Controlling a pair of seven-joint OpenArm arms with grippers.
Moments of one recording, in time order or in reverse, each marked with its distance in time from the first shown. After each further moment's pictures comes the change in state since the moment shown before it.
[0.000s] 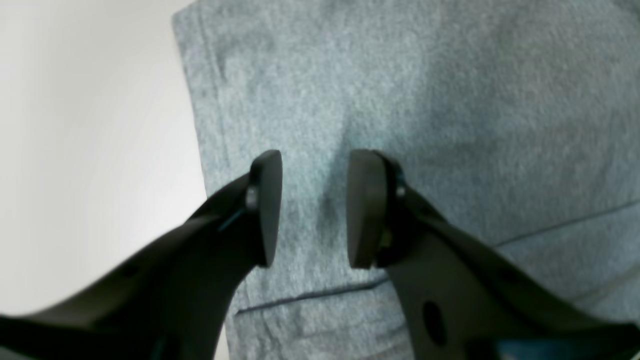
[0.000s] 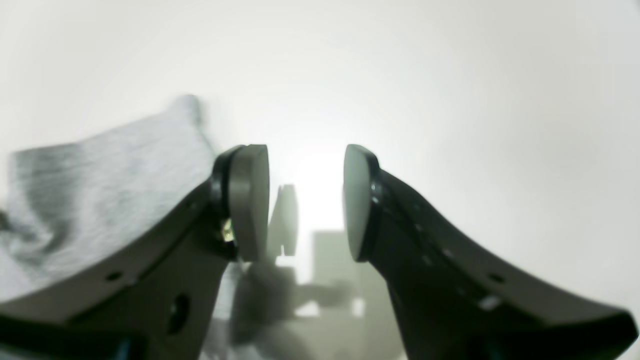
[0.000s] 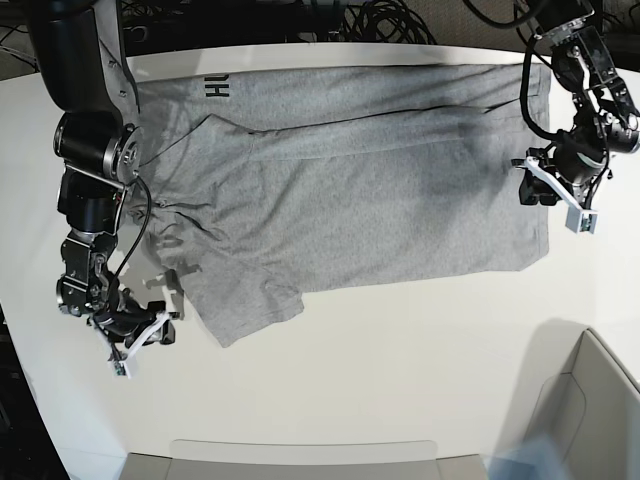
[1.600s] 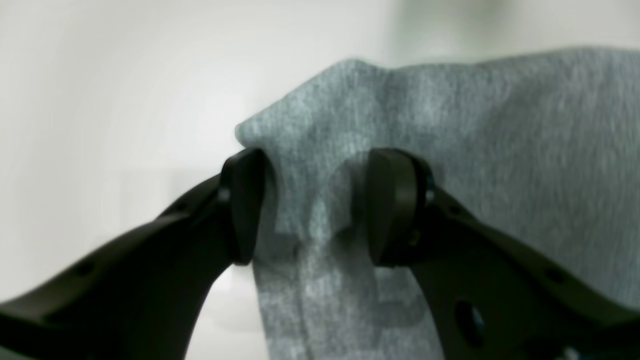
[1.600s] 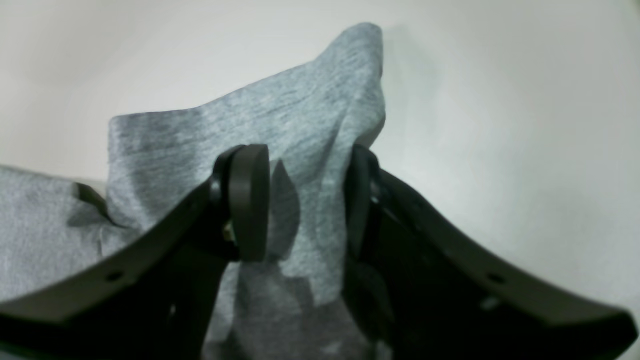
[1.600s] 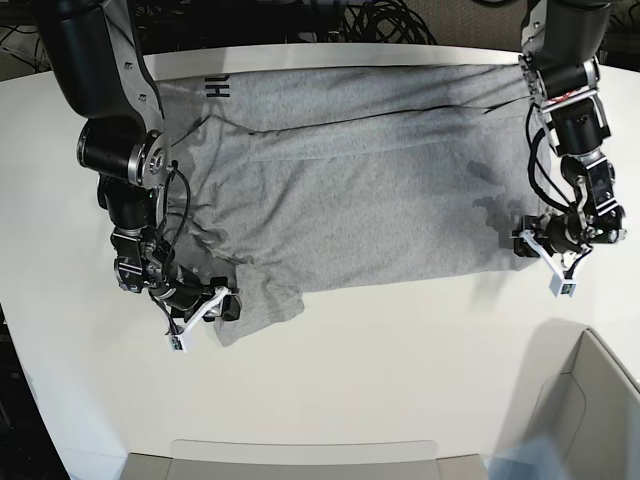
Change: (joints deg) left arm -31.2 -6.9 12.8 -52.5 22.1 -5.0 -19.7; right arm 1.2 -6.0 0.1 -17.7 -3.2 0.2 14.6
